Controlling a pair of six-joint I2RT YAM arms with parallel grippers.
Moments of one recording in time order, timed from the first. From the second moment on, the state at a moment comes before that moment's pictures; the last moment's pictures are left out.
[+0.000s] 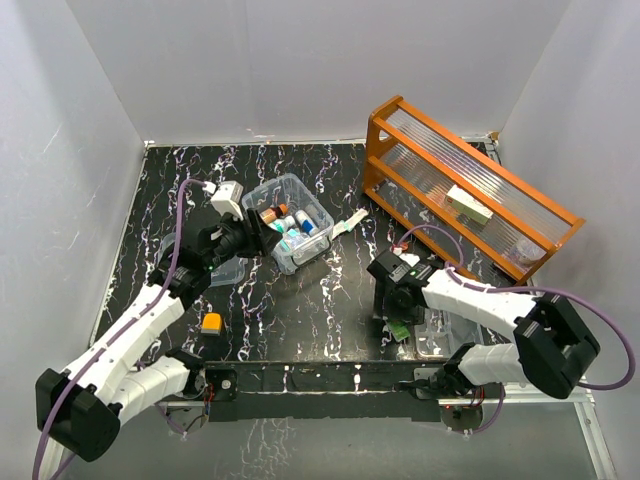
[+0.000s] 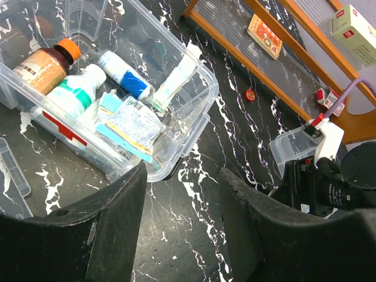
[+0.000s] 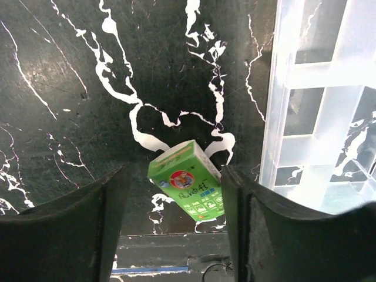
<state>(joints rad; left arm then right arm) -0.47 0.96 0.76 -0.18 0.16 -0.48 0.74 1.28 0.69 -0.79 0.18 0.85</state>
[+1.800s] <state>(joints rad) -0.47 0.86 0.70 -0.20 0.09 -0.43 0.67 1.15 0.79 -0.96 0.47 1.04</state>
